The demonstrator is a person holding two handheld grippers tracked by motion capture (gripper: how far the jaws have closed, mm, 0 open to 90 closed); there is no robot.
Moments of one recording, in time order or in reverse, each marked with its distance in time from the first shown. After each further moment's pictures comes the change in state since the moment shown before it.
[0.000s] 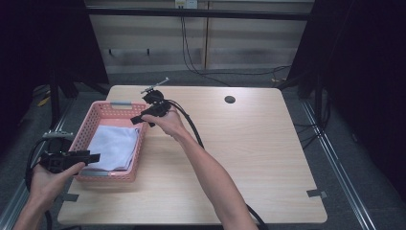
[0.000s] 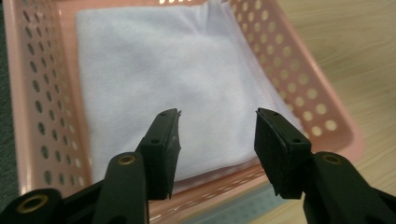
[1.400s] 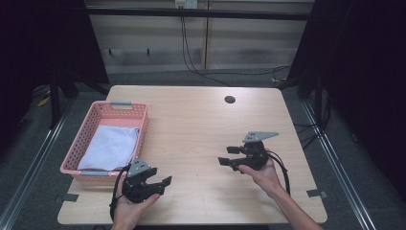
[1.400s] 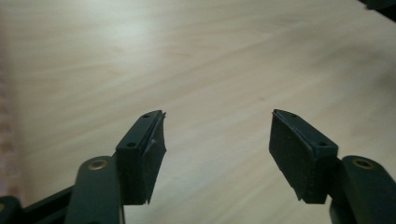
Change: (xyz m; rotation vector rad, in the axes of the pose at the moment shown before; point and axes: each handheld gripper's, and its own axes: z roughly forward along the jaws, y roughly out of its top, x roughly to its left) left arm -0.173 -0.041 0.094 -0.151 -0.123 0.136; right arm 0.001 -0.238 -0.217 -0.158 -0.189 0.030
